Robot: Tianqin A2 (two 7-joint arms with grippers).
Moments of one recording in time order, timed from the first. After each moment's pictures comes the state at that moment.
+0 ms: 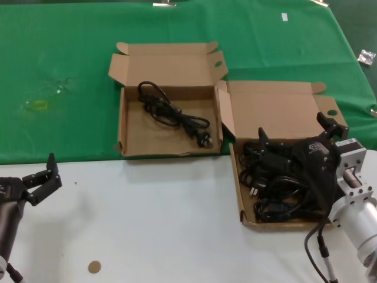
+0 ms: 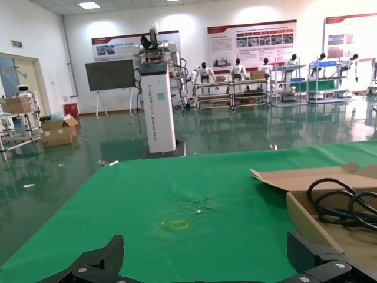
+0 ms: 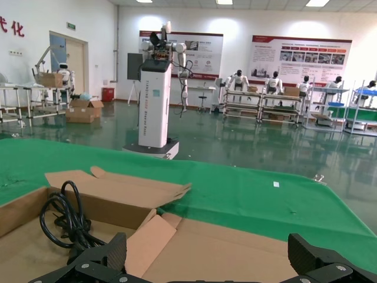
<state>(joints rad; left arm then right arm) 0.00 -0.30 1.60 -1.60 -1.80 0.00 0.00 0.03 0.30 -1.62 1.59 1.77 -0.03 0.01</state>
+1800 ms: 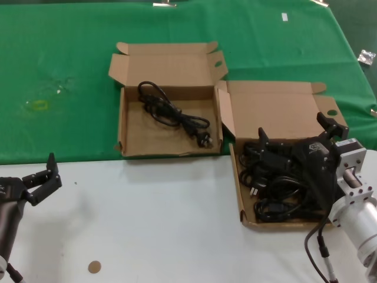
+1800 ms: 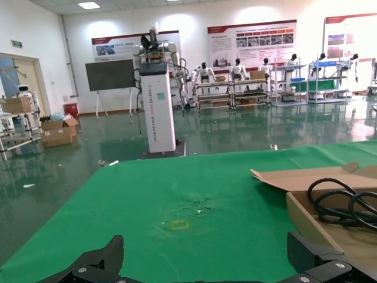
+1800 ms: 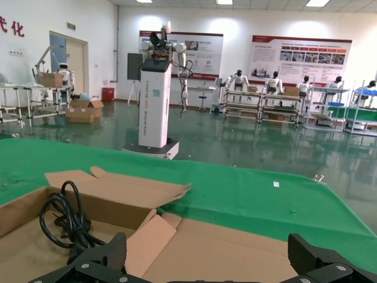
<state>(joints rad) 0.00 -0.30 1.60 -1.60 -1.80 0.00 0.00 0.03 0.30 -1.62 1.59 1.77 -0.03 0.01</state>
